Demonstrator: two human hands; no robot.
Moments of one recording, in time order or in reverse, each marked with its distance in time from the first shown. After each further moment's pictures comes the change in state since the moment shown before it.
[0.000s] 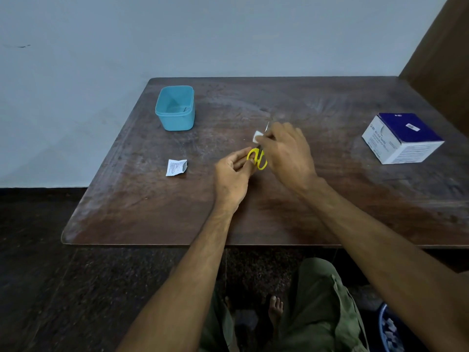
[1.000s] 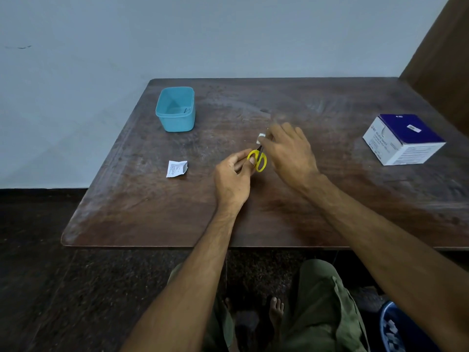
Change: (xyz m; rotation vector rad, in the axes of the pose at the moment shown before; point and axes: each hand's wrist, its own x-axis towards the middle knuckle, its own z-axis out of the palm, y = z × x) left_hand -0.001 -0.003 0.002 0.068 0.045 0.063; right_hand 0.001 0.011 0.008 -0.231 -0.044 -0.107
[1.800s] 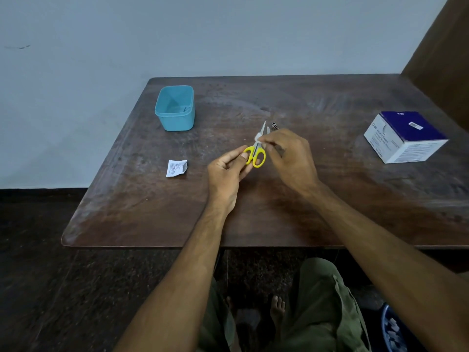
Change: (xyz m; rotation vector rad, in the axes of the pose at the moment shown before) left_hand 0.001 0.014 -0.010 -0.255 -0.013 -0.162; right_hand -0.009 -0.007 -0.004 0.850 0.125 0.345
